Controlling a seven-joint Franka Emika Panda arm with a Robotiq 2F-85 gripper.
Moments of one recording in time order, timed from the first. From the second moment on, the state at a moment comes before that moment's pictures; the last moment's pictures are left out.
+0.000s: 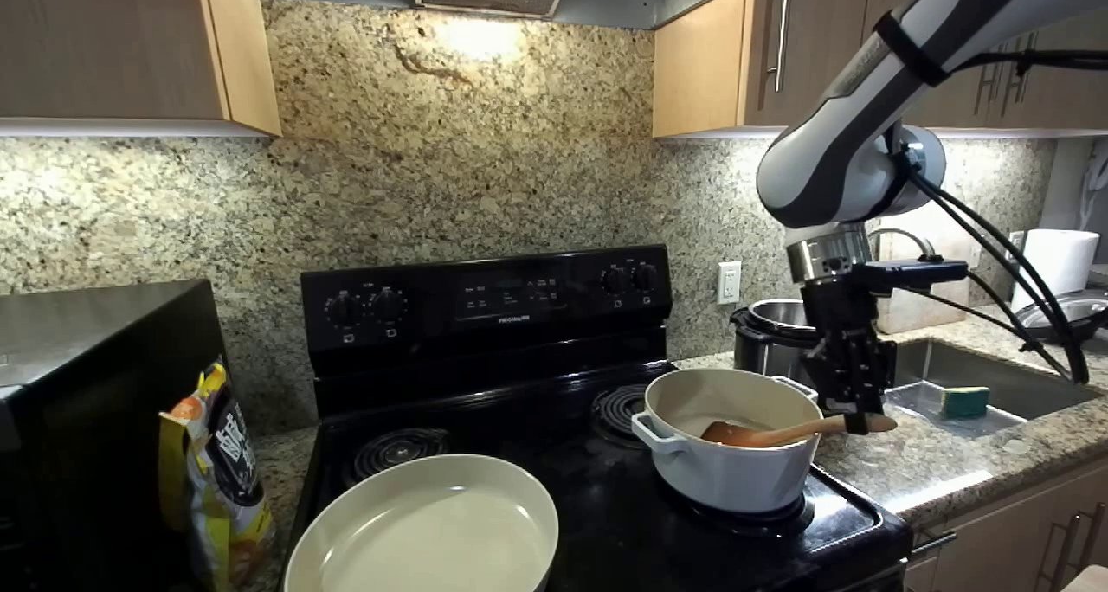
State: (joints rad) arm -0.13 -0.29 -0.17 -2.67 -0.11 1.98 -0.14
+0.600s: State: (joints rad) arm -0.10 -0.29 -0.09 -2.53 -0.15 1.75 -0.12
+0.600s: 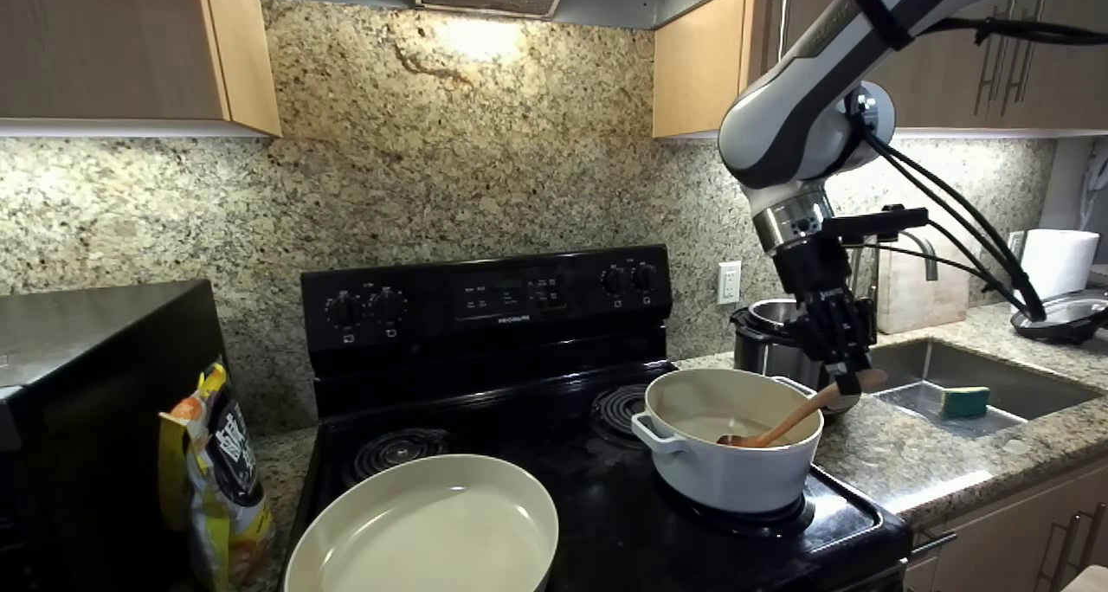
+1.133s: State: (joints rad) arm -0.06 -0.18 -0.04 -2.46 -0.14 1.78 0.01
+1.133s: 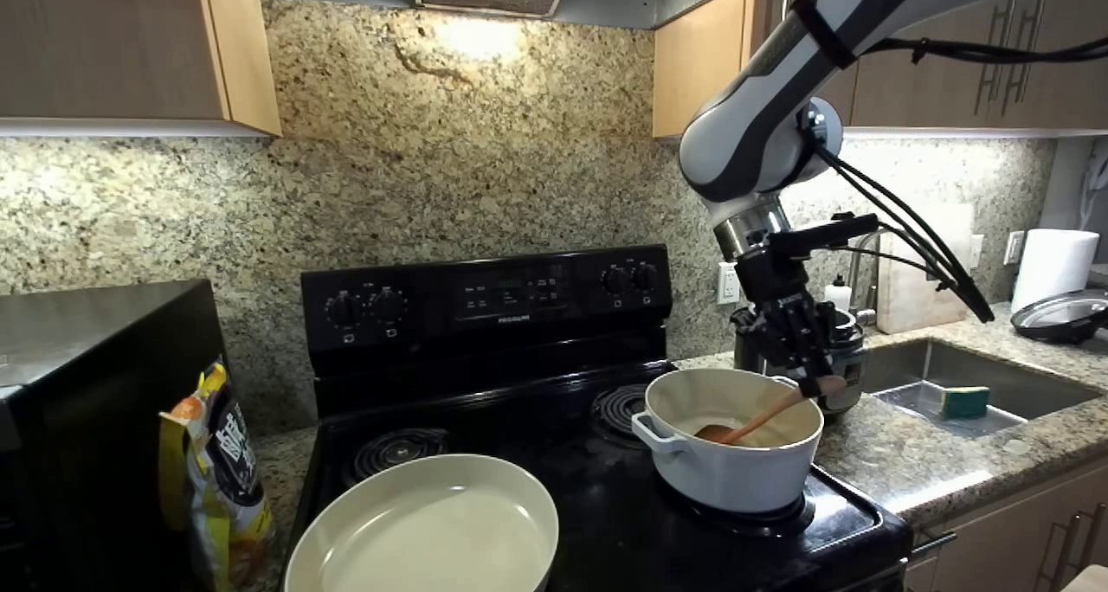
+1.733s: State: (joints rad) arm -0.06 -0.16 -0.04 -2.45 -0.09 1.94 0.06
